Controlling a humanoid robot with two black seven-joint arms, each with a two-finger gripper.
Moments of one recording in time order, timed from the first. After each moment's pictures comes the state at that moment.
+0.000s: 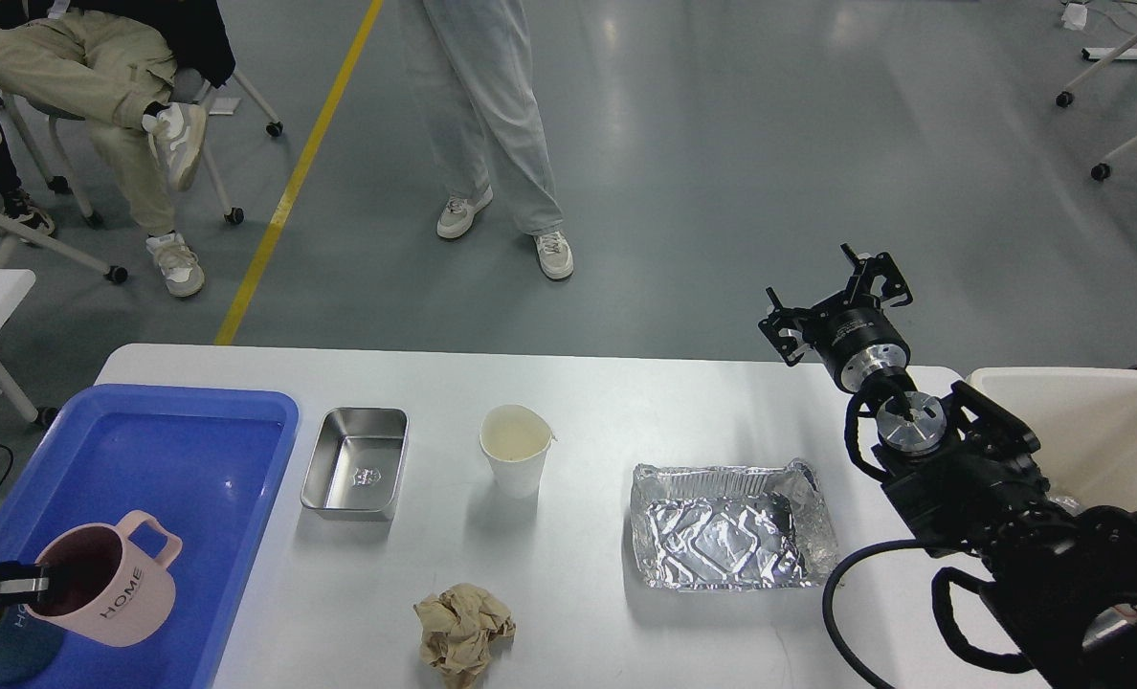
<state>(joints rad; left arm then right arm) -0.77 1.30 0.09 -1.57 1.24 -0.25 0.06 0.86 0.00 1.06 0.16 0.19 0.46 0.08</state>
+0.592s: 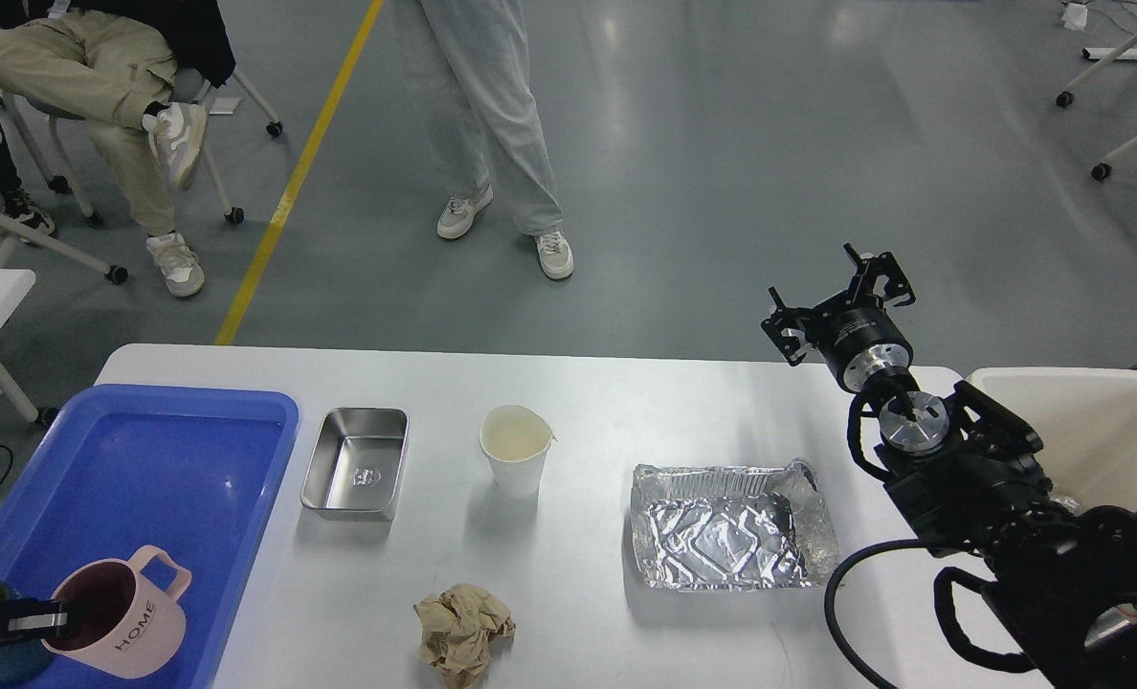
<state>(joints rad) -0.68 1.23 0.09 -1.51 1.23 -0.18 0.06 0.86 0.00 1.06 0.16 0.19 0.46 0.08</state>
